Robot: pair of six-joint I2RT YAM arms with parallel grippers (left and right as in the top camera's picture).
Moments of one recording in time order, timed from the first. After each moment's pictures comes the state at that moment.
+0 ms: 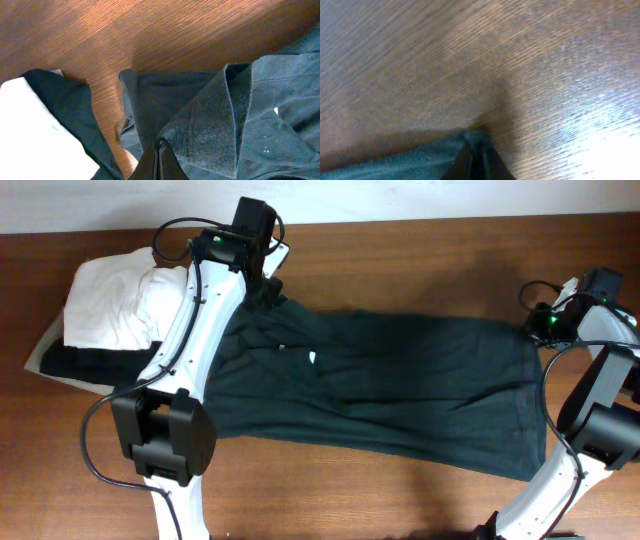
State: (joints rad) left arm -0.29 2.11 2.06 -1.18 -0.16 0.24; right arm -0.48 2.19 1.55 -0.58 -0.23 0.11
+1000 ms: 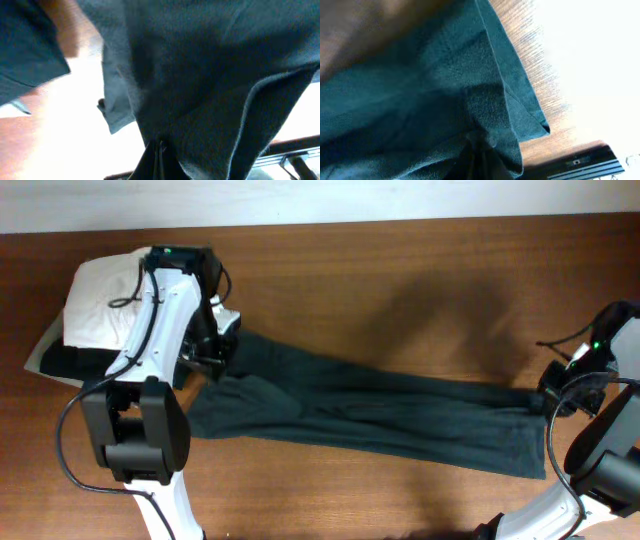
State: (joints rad) left arm -0.10 2.08 1.86 -1.62 0.00 0.19; right arm -0.56 1.93 1.45 -1.37 -0.05 0.16
